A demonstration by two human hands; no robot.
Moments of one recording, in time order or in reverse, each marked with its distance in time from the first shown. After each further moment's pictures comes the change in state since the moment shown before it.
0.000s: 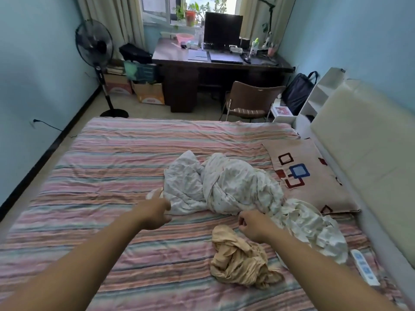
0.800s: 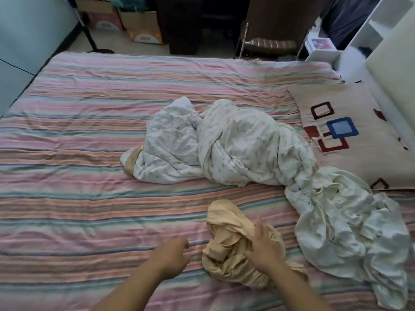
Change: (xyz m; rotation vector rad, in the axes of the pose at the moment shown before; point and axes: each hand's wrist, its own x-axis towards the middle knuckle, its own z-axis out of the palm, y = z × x) left_hand 0.189 0.066 0.287 -0.272 -0.275 -0.120; right_hand 0.193 0.167 0.266 0.160 -0.090 0.223
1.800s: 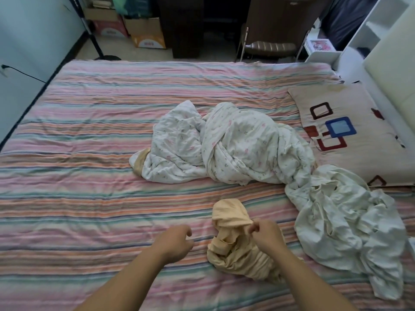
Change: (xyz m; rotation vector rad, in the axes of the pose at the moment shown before) left_hand -0.030 0.007 -0.028 -0.052 0.058 -0.003; right_hand -0.005 -0.009 -0.026 0.218 0.100 0.018
